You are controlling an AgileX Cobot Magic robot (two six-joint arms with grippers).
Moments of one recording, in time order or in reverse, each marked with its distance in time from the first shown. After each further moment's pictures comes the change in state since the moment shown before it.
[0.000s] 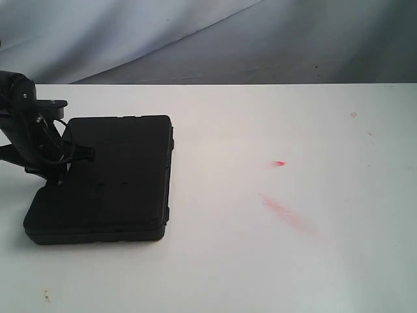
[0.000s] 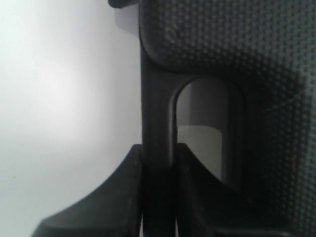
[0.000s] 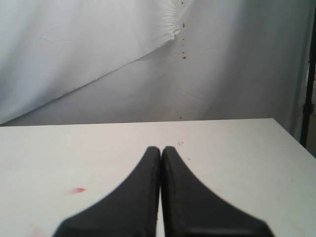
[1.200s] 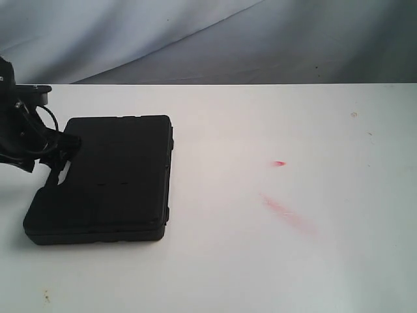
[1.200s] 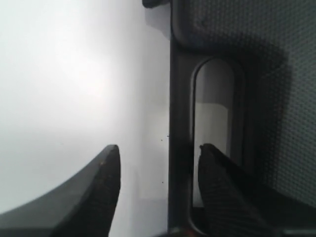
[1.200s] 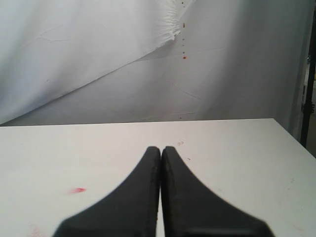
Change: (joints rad) left arm 0.013 -0.126 0.024 0.004 0.053 0.015; right arm 0.000 0.000 0.000 0.000 0.000 0.000
